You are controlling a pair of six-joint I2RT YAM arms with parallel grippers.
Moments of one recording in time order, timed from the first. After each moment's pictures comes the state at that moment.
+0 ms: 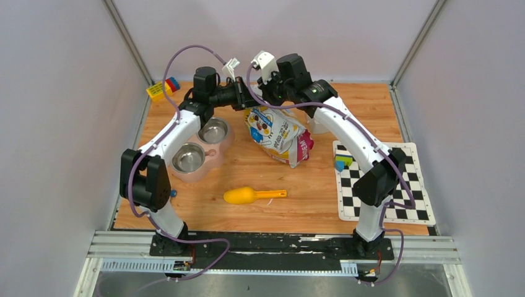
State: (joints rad) left arm -0.31 1.68 1.41 -0.01 0.80 -0.66; right arm 0.63 1.87 2.01 -0.68 -0.11 -0.23
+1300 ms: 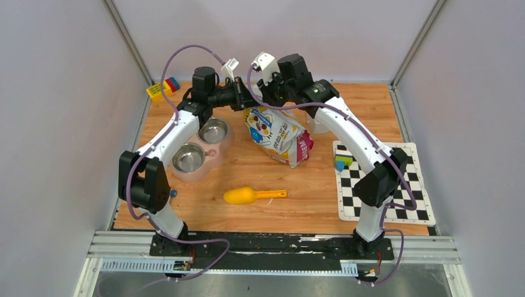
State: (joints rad) left arm -0.31 1.66 1.40 -0.05 0.78 -0.64; right arm 0.63 1.85 2.01 -0.70 -0.12 -0.25
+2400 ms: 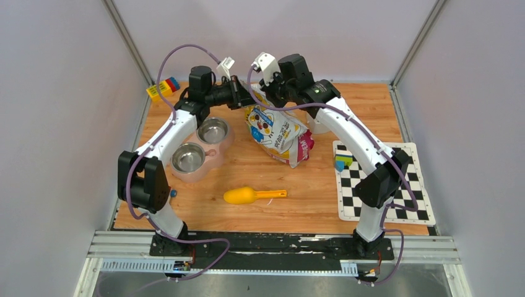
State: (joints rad) left arm -0.29 1.66 1.40 -0.04 0.78 -0.64; right arm 0.63 1.84 2.01 -0.72 -0.08 -0.29
